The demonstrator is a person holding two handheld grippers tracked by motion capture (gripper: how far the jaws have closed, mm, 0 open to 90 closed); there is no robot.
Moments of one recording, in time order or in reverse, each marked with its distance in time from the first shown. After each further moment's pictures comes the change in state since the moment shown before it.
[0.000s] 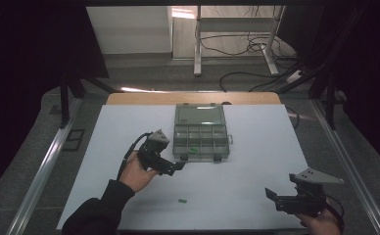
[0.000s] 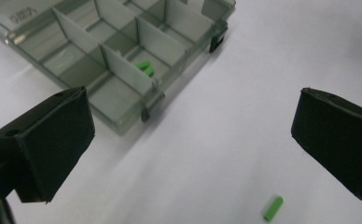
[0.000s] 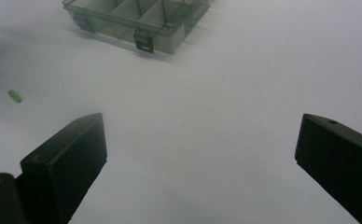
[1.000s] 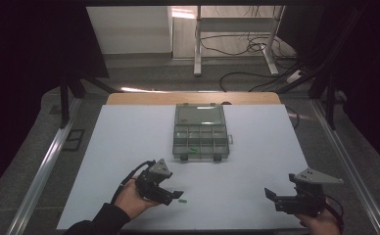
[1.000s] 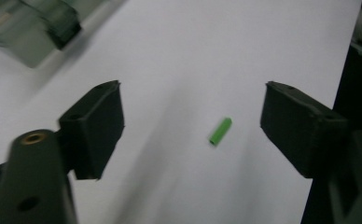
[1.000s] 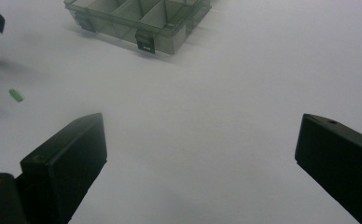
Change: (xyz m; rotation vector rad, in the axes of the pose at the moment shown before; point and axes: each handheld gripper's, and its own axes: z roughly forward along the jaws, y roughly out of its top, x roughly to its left) left arm -0.046 -0.053 0.010 0.112 -0.075 0.115; right arm 0.001 0.000 0.000 0.000 0.000 -0.009
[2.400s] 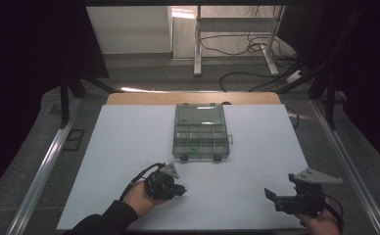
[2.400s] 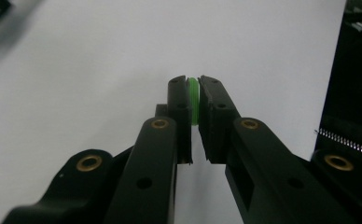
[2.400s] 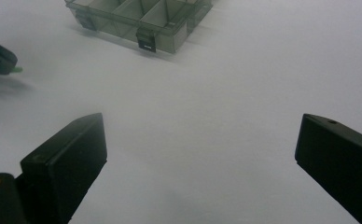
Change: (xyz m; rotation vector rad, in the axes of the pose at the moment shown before) left arm 0.004 0.008 0.021 0.067 -0.084 0.019; right arm 0.000 0.000 0.001 0.004 0.004 -0.001
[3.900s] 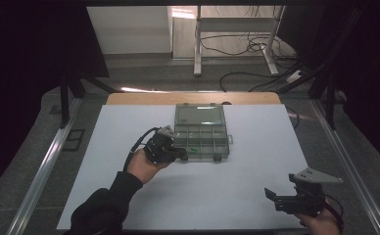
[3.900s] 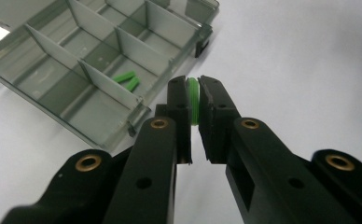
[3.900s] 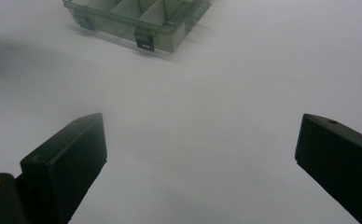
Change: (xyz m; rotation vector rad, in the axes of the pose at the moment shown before) left arm 0.049 0.064 -0.042 -0.125 0.111 -0.081; right arm -0.001 0.000 0.001 0.004 -0.002 0.006
